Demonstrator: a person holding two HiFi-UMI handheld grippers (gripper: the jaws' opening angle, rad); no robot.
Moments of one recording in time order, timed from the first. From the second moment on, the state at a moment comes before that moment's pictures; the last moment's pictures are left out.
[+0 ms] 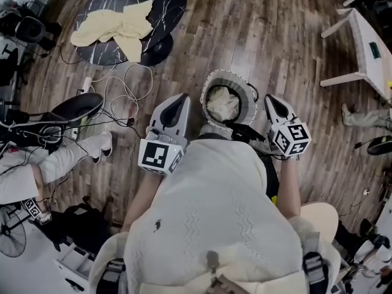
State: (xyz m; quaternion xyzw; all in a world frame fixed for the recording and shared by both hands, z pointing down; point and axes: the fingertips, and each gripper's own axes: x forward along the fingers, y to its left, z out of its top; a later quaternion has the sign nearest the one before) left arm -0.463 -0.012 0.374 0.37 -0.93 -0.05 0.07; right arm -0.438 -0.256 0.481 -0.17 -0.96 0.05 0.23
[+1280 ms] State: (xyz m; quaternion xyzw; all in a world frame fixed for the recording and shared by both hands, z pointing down) left arm -0.455 -0.021 0.290 0.37 -0.93 -0.05 0.03; right arm -0.427 -0.177 0.291 -0.19 -0.98 0.05 0.03
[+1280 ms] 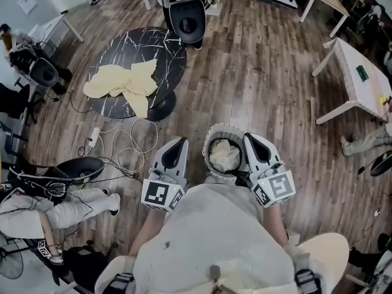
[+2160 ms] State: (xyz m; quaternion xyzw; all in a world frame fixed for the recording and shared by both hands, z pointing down) left arm -0.446 -0.050 0.301 0.42 -0.90 -0.06 0.04; right arm -0.408 -0.198 0.300 -0.14 -0.99 0.06 0.04
